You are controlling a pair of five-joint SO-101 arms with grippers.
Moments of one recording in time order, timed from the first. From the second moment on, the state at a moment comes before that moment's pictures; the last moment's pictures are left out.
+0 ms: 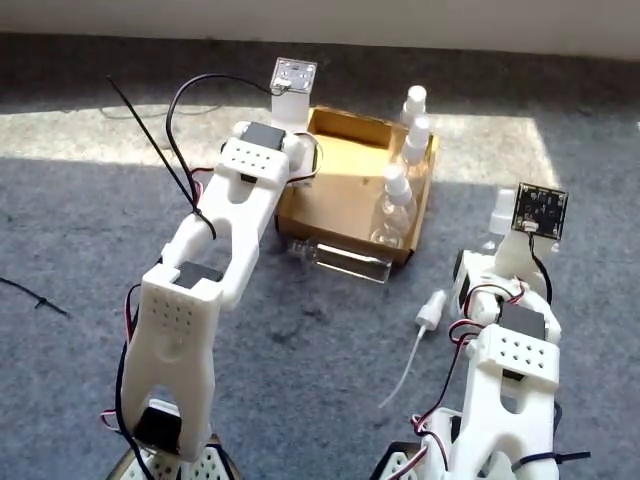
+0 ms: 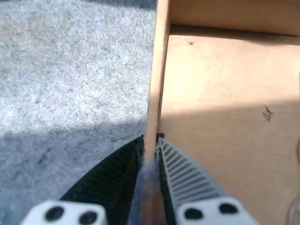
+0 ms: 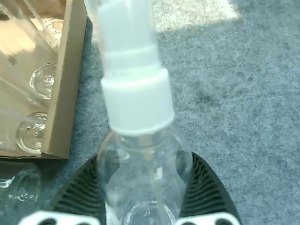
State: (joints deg) left arm 10.2 42.2 -31.3 60.1 13.8; right arm 13.0 -45.6 64.6 33.8 4.7
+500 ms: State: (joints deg) left arm 8.0 42.2 -31.3 60.1 15.7; right arm 13.0 -45.6 64.6 33.8 4.7
